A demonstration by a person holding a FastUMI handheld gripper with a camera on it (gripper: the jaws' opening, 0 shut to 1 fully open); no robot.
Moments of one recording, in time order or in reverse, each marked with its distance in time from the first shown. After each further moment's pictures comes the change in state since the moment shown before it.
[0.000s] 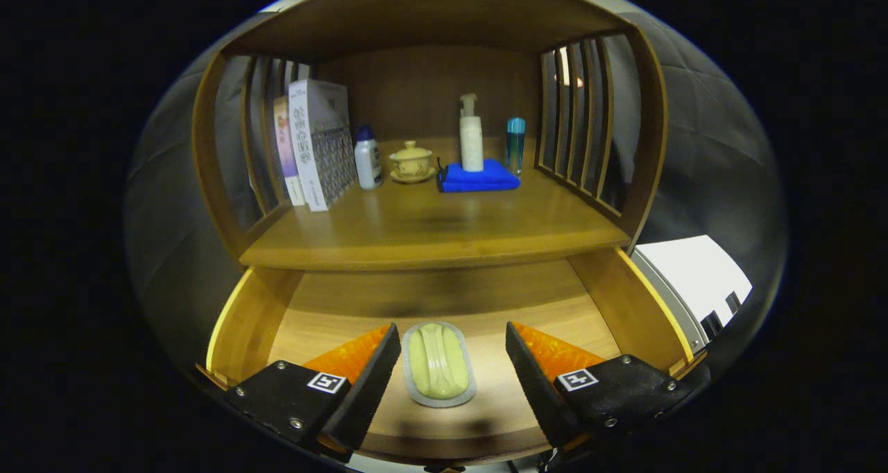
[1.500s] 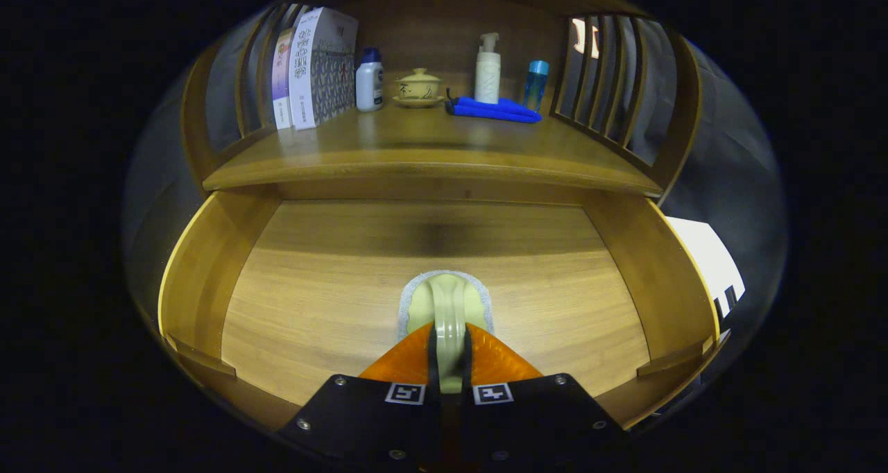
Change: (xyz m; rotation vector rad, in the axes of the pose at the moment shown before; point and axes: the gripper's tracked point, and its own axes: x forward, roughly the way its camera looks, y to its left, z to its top) arm 0.027 0.008 -0.055 -0.068 0.135 -0.034
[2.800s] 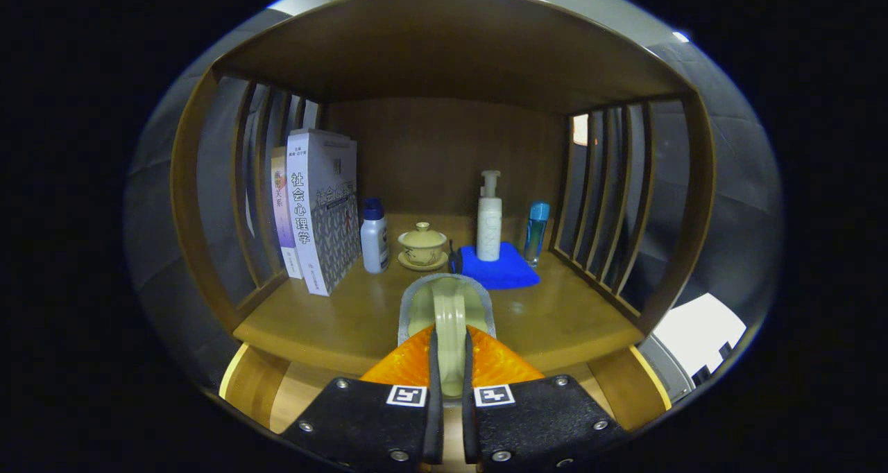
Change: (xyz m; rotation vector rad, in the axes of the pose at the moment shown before) arm -0.019 0.012 0.197 -0.038 -0.447 0.007
